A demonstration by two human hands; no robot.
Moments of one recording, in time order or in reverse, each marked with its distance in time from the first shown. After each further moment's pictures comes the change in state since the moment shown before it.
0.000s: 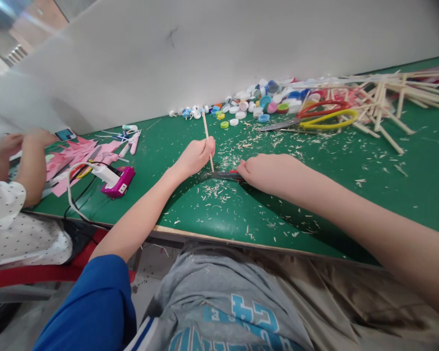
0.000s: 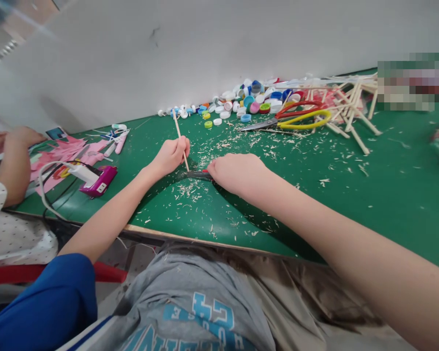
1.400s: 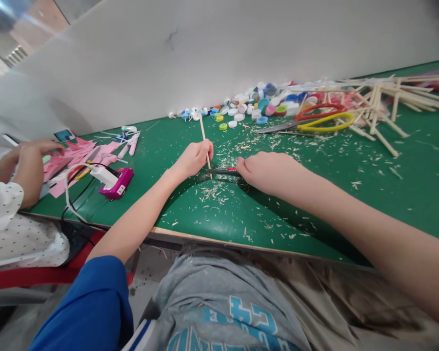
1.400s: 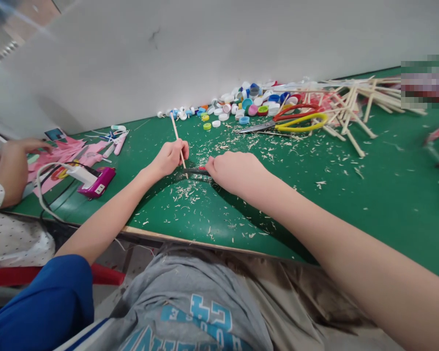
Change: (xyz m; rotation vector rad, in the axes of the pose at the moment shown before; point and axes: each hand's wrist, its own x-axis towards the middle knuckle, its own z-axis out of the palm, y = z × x) left_hand -0.001 -0.010 0.002 -0.115 -0.027 -0.020; right_hand 0.003 0.004 0.005 0.067 0.097 0.077
